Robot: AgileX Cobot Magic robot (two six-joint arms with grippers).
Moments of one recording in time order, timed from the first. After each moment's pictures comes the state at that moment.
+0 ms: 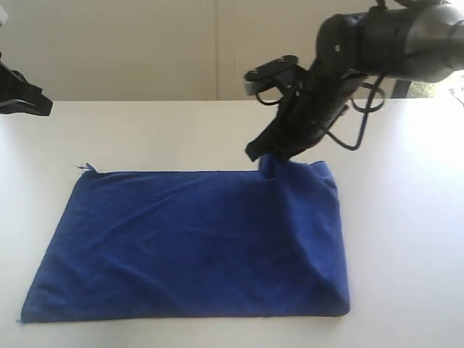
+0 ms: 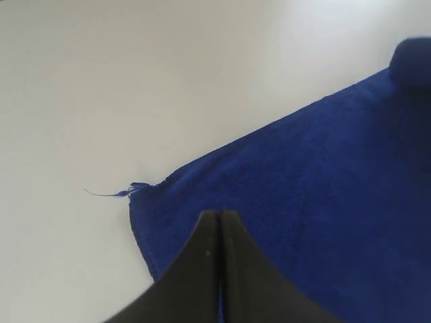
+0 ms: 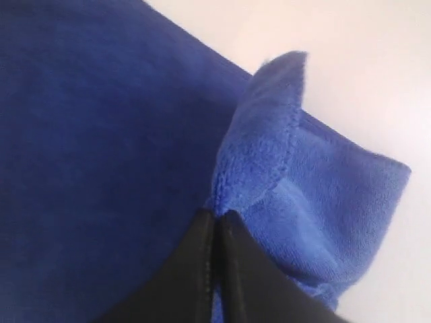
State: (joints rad) left arm 0.06 1.56 -1.23 -0.75 0.80 0.94; right arm 0.29 1.91 -1.50 0.05 0.81 -0.23
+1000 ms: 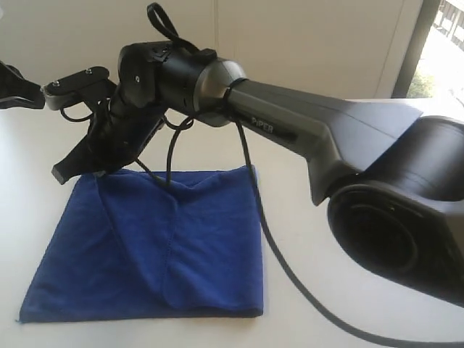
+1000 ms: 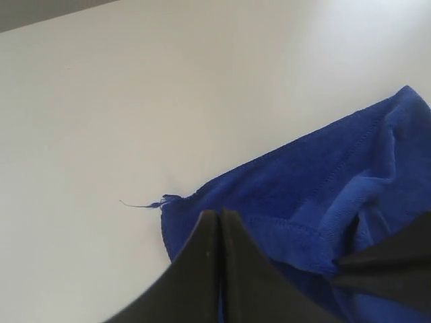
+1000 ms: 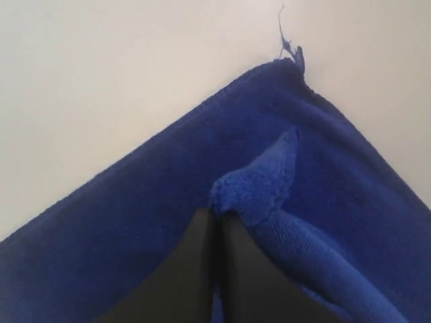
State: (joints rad) left arm 0.06 1.56 -1.23 -0.74 0.73 0.94; right arm 0.68 2.34 -2.18 0.22 0.86 -0.21
